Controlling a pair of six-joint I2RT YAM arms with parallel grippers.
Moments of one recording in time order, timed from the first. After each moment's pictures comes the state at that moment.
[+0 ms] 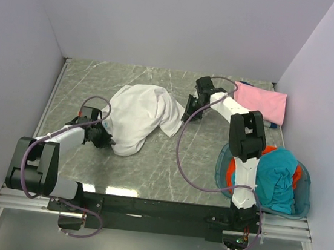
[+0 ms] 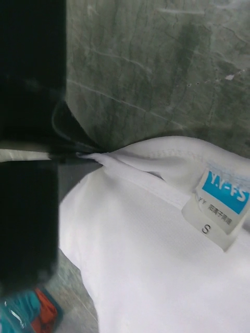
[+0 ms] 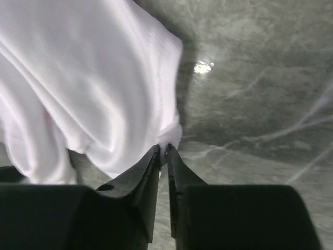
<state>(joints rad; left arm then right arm) -0.08 1.38 0.60 -0.27 0.19 -0.86 0.34 2.18 1.67 -0.65 -0.30 0.51</state>
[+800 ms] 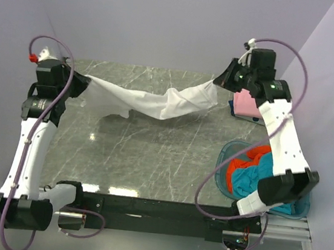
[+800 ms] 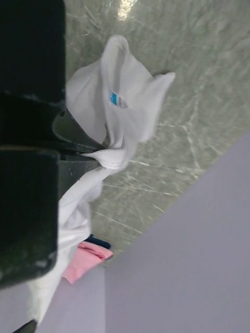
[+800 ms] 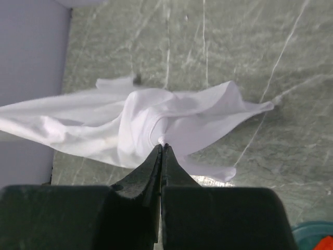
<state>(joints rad) 0.03 1.09 1.23 -0.55 0.03 -0.82 0.19 1.58 1.78 -0.79 -0.31 0.45</state>
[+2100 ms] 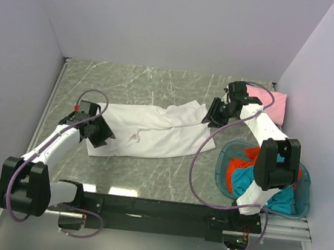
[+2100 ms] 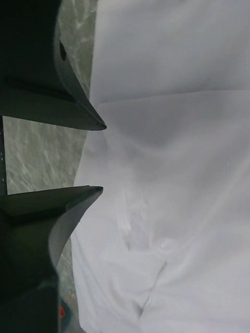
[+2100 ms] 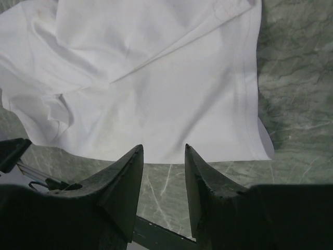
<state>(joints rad) -0.09 1.20 0.72 -0.54 0.11 -0.84 0.16 1.71 1.33 -0.71 -0.35 0.47</state>
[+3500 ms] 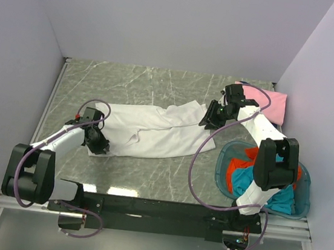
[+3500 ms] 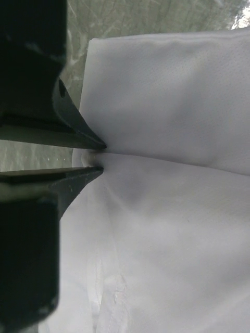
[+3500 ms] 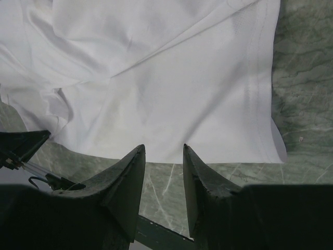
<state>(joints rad) -0.13 1.31 0.64 -0.55 0.00 -0.85 0.19 1.71 1.29 -0.67 -0.37 0.49</state>
